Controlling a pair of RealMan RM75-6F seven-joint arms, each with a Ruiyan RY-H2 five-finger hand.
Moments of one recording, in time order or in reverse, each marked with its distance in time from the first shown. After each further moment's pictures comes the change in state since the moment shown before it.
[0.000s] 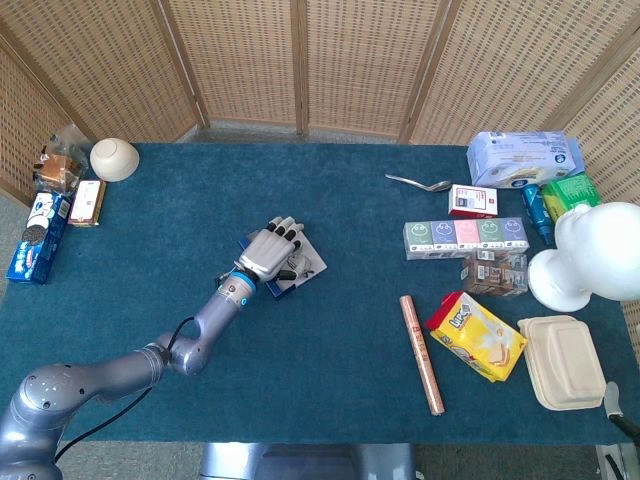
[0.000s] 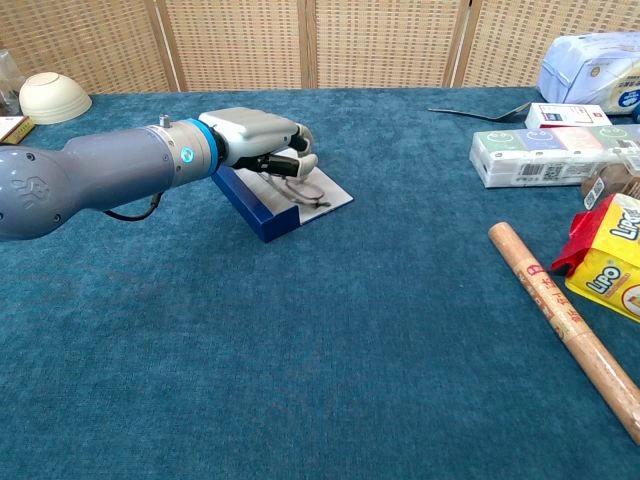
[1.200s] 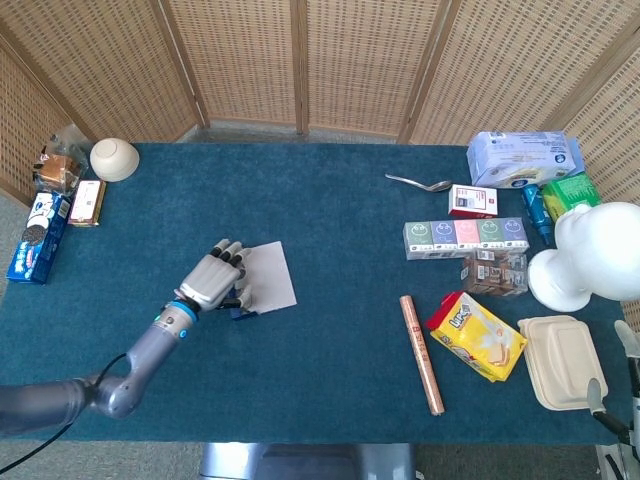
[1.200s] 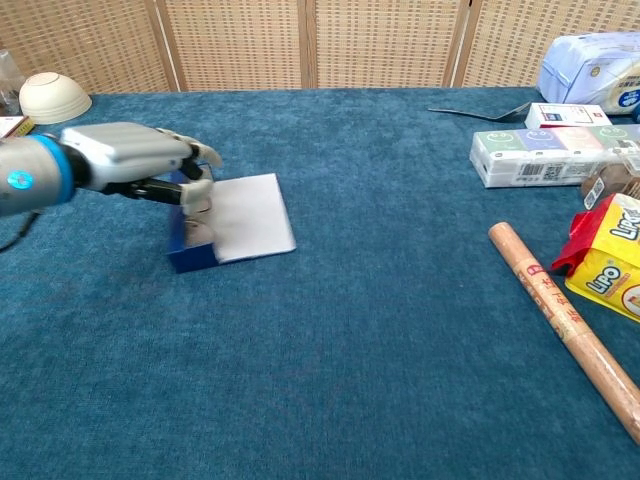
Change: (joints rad) left arm 0.197 0.349 0.188 -0.487 -0.018 0.196 0.130; right arm 0.021 -0.019 -0.009 0.007 -0.058 -0.004 0.006
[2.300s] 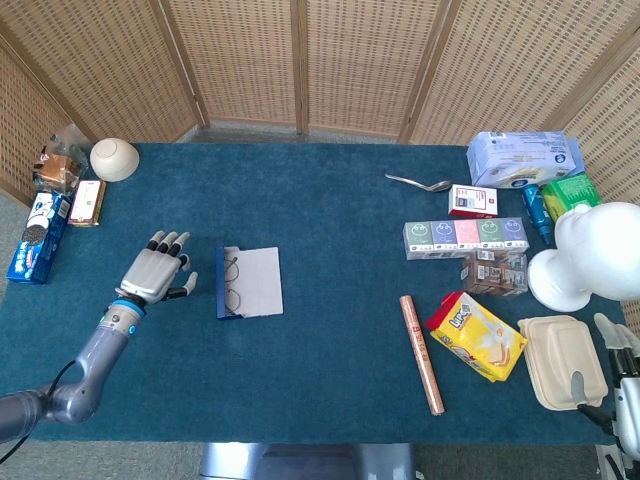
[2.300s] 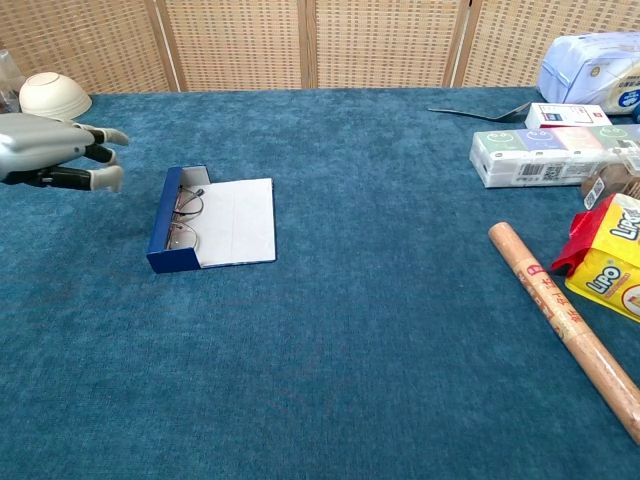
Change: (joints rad) left arm 0.106 0.074 0.011 0.059 -0.053 0.036 -0.033; right arm 0.031 0.003 0.000 -0.031 -0.012 -0.028 -0.026
